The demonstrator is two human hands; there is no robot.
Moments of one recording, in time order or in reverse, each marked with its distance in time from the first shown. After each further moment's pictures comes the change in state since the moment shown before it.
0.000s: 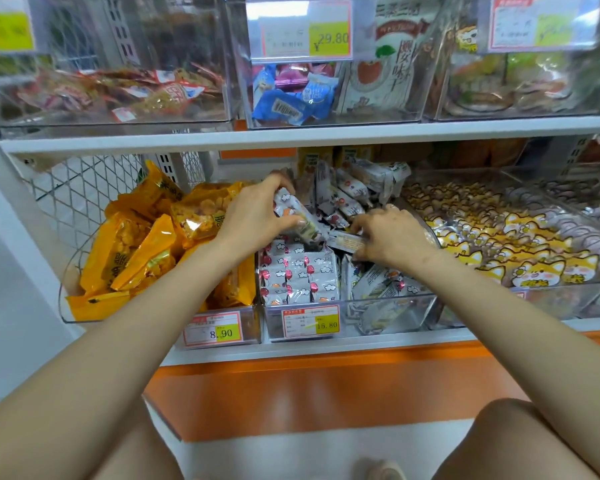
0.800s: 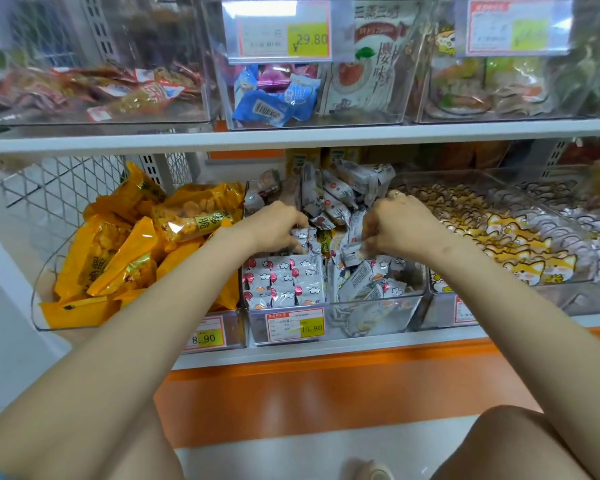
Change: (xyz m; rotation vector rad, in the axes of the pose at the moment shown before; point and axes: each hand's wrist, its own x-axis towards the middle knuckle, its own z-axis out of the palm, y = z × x) left_hand 0.029 0.007 0.034 0.228 -0.634 0.095; right_hand -0.015 0.019 -0.034 0.030 -0.017 -0.024
